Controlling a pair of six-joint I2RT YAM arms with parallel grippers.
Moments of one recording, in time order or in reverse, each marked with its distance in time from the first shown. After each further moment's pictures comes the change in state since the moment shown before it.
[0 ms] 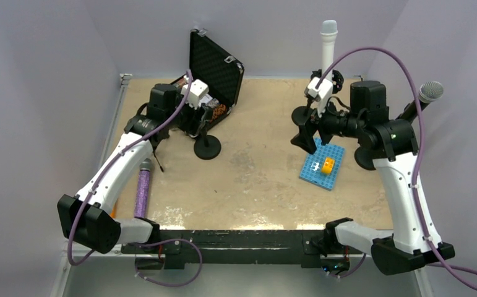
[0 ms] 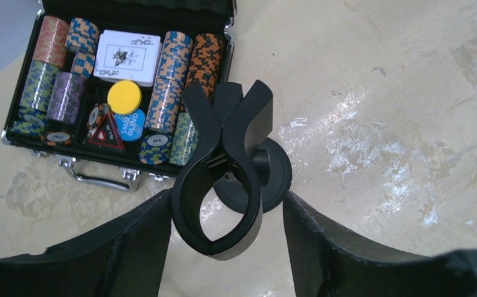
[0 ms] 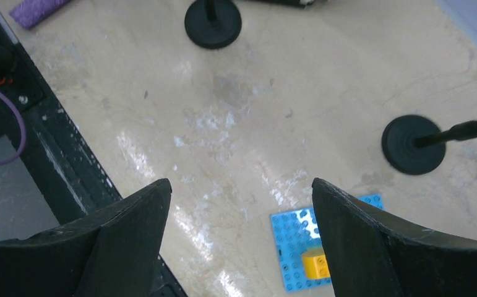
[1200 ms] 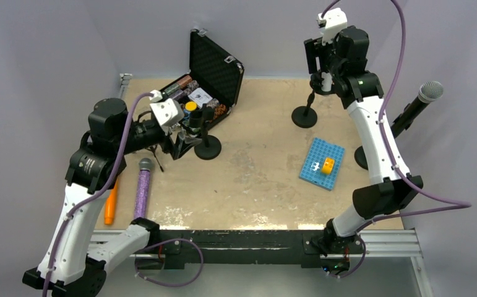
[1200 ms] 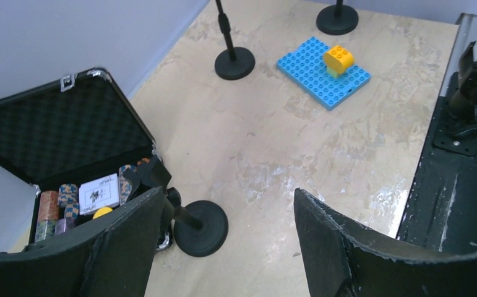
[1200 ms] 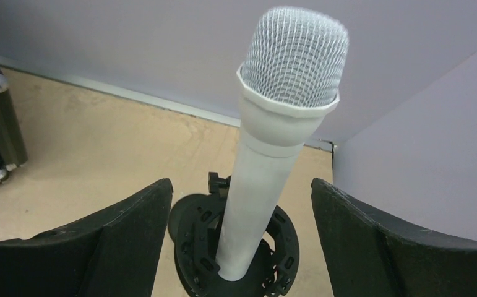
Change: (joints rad) left arm 0.011 -0.348 0.180 -0.239 0.462 0.122; right arm -0.060 0.454 0.322 0.595 0.721 0.127
